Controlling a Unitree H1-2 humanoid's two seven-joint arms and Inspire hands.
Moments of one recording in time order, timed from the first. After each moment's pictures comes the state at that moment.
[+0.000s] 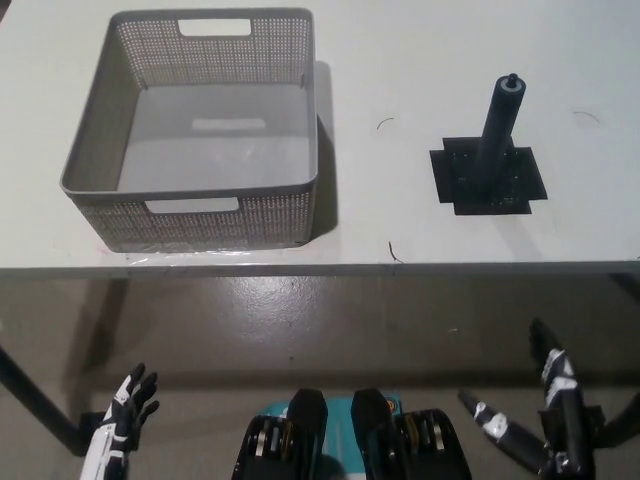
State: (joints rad) left_arm 0.20 0.12 0.05 0.02 0.00 -0.29 -0.02; right_arm 0.07 -0.01 0.02 0.06 -0.17 -0.39 -0.17
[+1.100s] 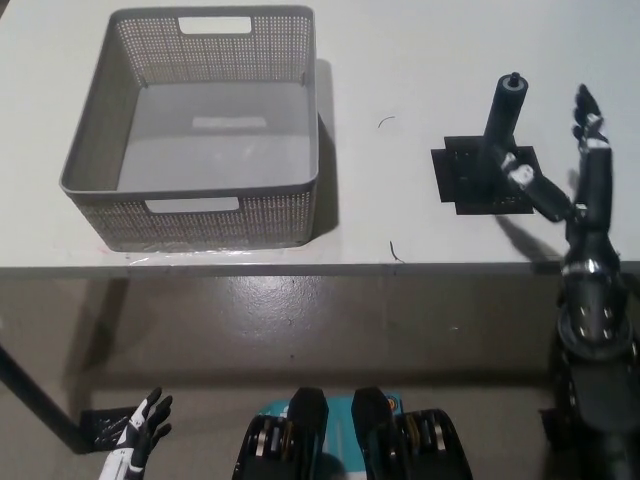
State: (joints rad) left_arm 0.25 0.13 0.02 0.03 0.04 -0.36 -0.05; right_arm -0.63 -0.08 -0.14 0.53 -0.20 -0.21 -0.25
